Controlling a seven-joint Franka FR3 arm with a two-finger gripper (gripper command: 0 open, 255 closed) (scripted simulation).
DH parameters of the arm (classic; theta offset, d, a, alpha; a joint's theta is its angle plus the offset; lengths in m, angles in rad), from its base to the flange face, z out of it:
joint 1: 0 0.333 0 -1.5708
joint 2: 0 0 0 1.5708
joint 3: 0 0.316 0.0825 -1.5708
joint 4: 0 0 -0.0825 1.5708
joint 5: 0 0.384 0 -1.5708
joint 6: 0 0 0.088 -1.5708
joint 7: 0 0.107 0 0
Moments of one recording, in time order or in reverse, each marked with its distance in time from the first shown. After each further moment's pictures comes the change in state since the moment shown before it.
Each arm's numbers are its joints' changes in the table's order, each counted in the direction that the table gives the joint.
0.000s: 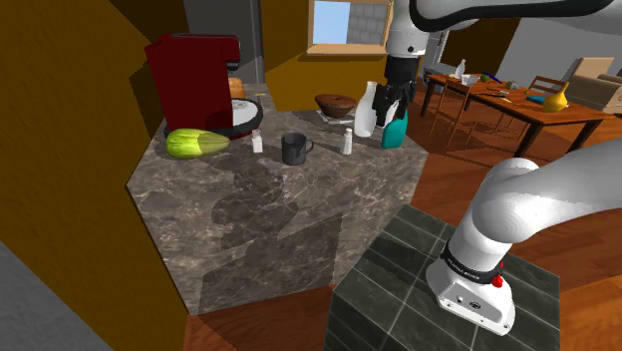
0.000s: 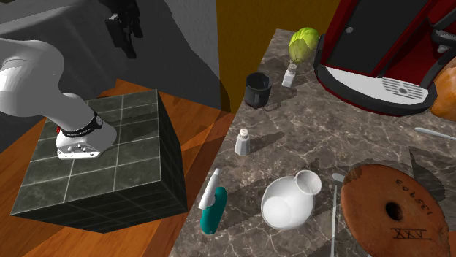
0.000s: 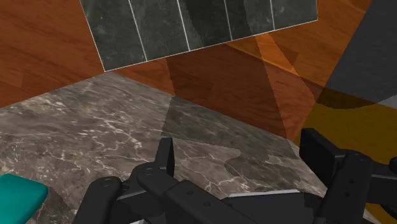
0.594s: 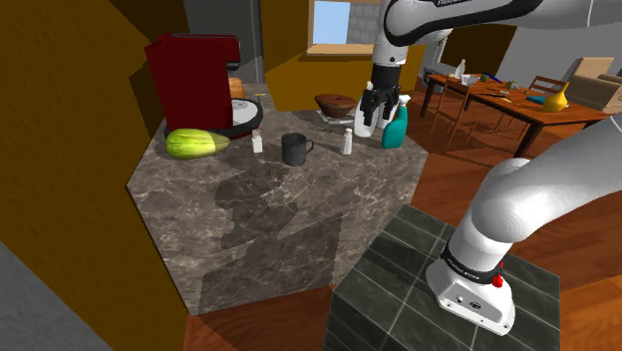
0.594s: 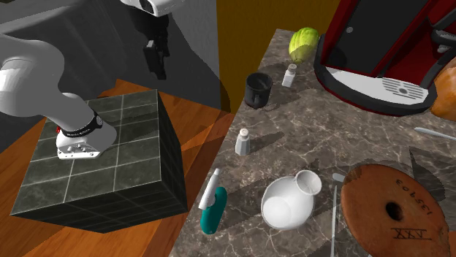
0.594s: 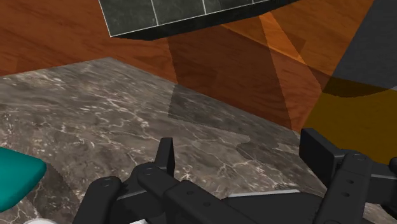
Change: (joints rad) arm -0.017 0.214 -0.100 -0.061 -0.032 -0.161 -0.110
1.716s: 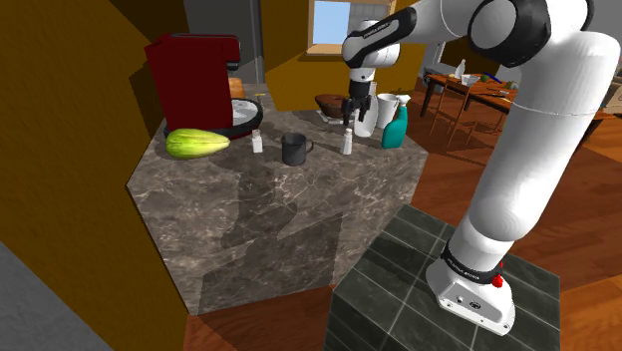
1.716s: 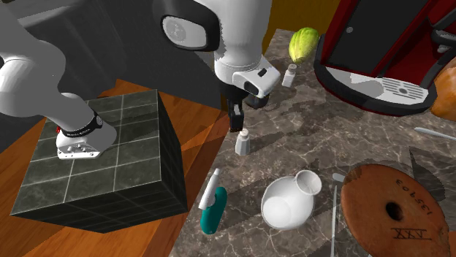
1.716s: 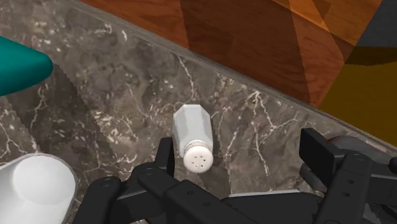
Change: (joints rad) arm -0.045 0.648 -0.183 -0.411 0.155 -0.223 -0.332
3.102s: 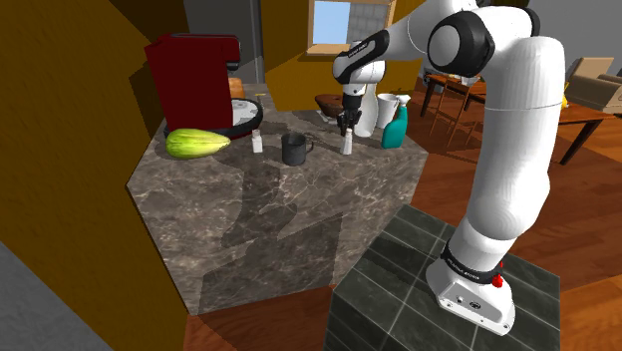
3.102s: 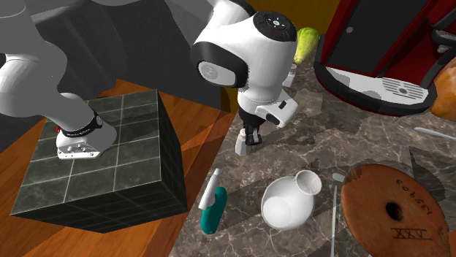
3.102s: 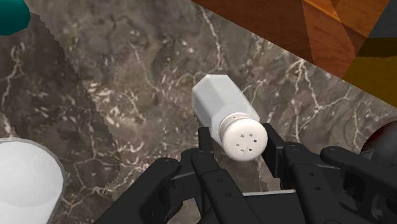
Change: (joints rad) arm -0.047 0.224 0.006 -0.127 0.097 -0.078 -0.091
